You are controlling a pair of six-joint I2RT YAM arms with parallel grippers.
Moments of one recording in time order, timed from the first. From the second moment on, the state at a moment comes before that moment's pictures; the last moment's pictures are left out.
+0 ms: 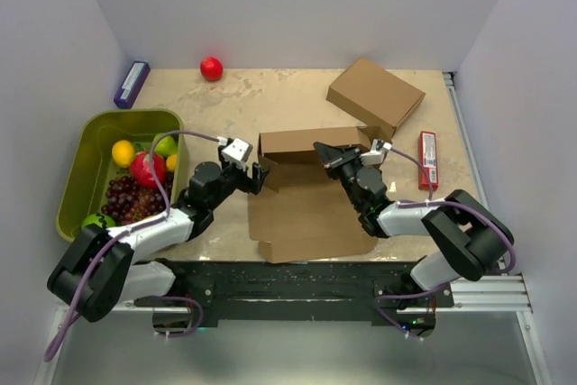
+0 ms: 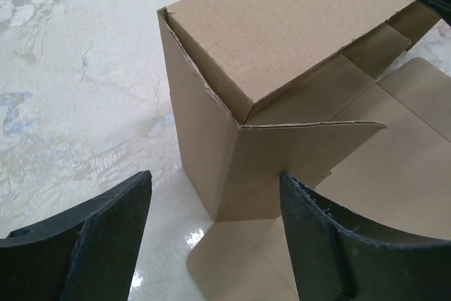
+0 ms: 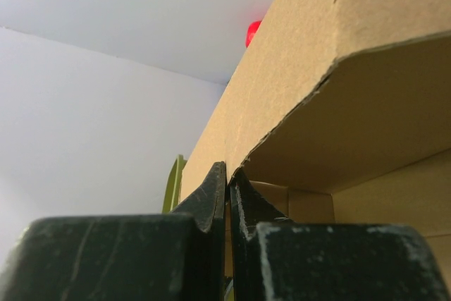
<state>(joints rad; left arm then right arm) -0.54 1.21 0.39 0.62 0.05 -0.06 0.66 1.50 0.41 1.12 0.32 1.25</state>
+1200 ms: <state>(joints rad) -0.58 1.43 0.50 0.62 -0.05 0.05 0.66 1.42 0.51 0.85 0.29 1.29</state>
